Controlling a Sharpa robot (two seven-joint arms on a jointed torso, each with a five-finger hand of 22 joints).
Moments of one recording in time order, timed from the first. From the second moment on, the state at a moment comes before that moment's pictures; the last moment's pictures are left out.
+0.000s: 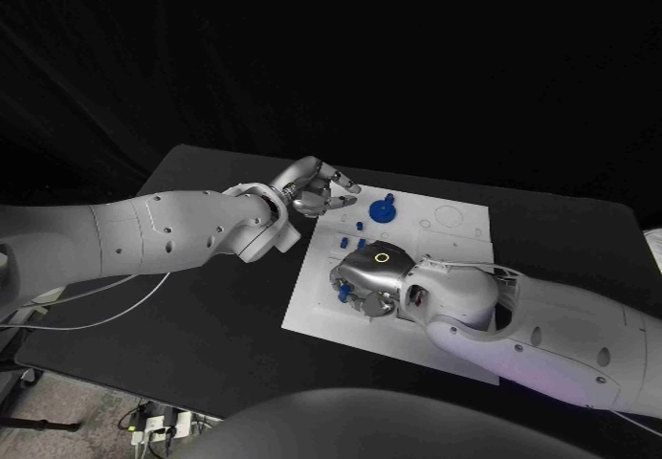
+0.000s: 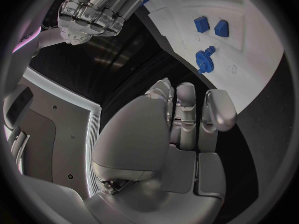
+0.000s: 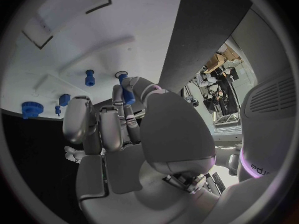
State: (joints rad) left arm 1.22 -0.81 -0.23 1.38 -0.60 -0.45 0.38; left_hand 1.57 -0.06 0.14 0.29 0.28 1.06 0.10 0.07 0.08 0.79 0.07 0.43 0.07 1.26 -0.02 1.06 0.63 0.07 1.40 0.09 1.13 1.31; right arm 1.12 -0.49 -0.19 1.60 -1.87 -0.13 -0.13; right_hand 1.38 -0.11 0.38 -0.03 0.58 0.83 0.15 0.33 0.60 0.83 0.09 0.67 0.54 1.39 0.02 1.45 1.20 0.09 1.33 0.13 1.27 1.31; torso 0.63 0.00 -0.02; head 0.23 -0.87
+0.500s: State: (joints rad) left arm 1.22 -0.81 -0.23 1.38 -0.60 -0.45 0.38; left_hand 1.57 -0.06 0.14 0.29 0.28 1.06 0.10 0.07 0.08 0.79 0.07 0.43 0.06 1.26 -0.02 1.06 0.63 0.07 1.40 0.09 1.13 1.31; right arm 1.12 -0.50 -0.19 1.60 -1.89 -0.13 -0.14; right_hand 1.38 -0.11 0.38 -0.03 0.58 0.84 0.15 0.32 0.60 0.83 0.09 0.66 0.54 1.39 0.02 1.45 1.19 0.09 1.33 0.13 1.26 1.31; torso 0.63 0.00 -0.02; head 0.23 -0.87
